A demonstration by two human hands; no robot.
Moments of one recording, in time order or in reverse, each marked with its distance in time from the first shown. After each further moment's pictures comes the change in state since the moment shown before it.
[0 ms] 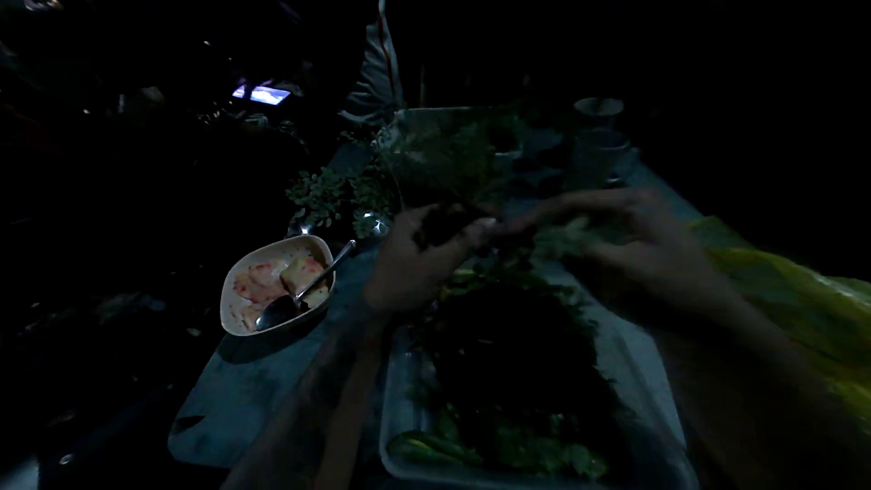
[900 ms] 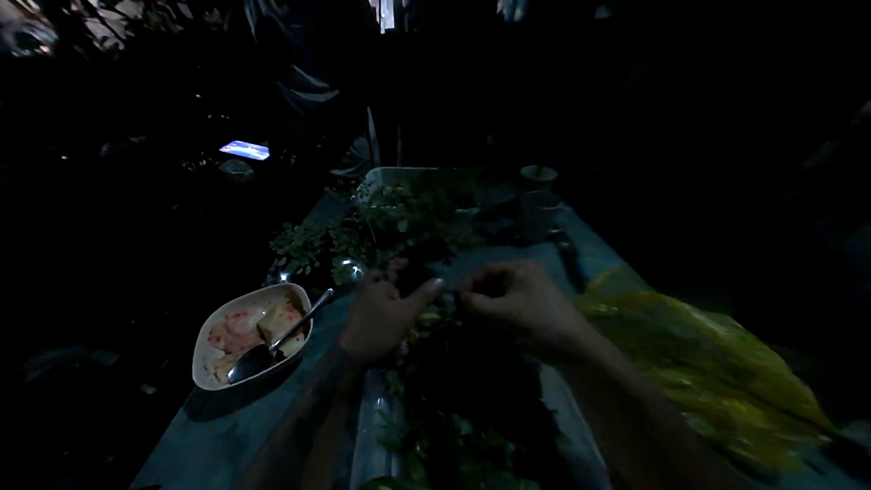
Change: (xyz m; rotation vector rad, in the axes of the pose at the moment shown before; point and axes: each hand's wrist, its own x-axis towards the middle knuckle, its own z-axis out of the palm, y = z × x) left_hand -0.005 0.013 0.002 0.260 0.102 -0.226; right_hand 0.005 -0.015 0.016 -0.040 0.117 0.496
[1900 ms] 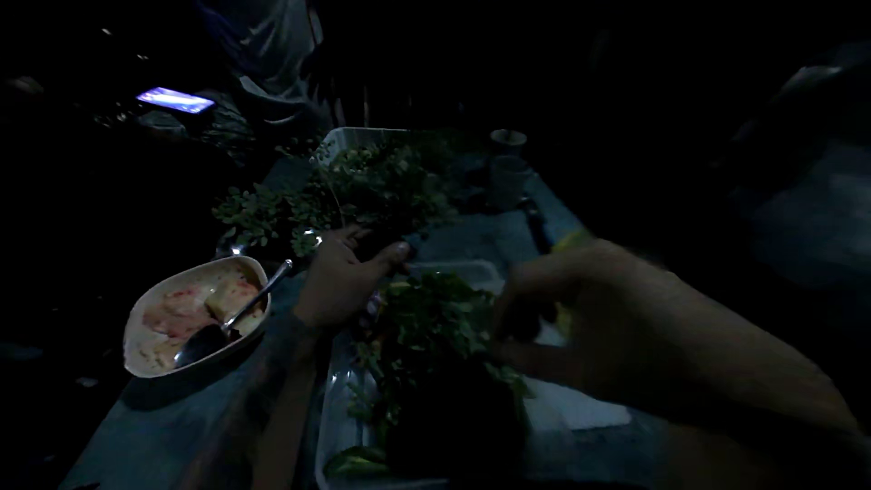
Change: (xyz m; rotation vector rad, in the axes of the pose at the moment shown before) left_hand 0.011 -0.015 0.003 -0.214 -0.052 0.095; right_hand -0.069 -0.040 -0.043 -0.686 -0.218 -0.345
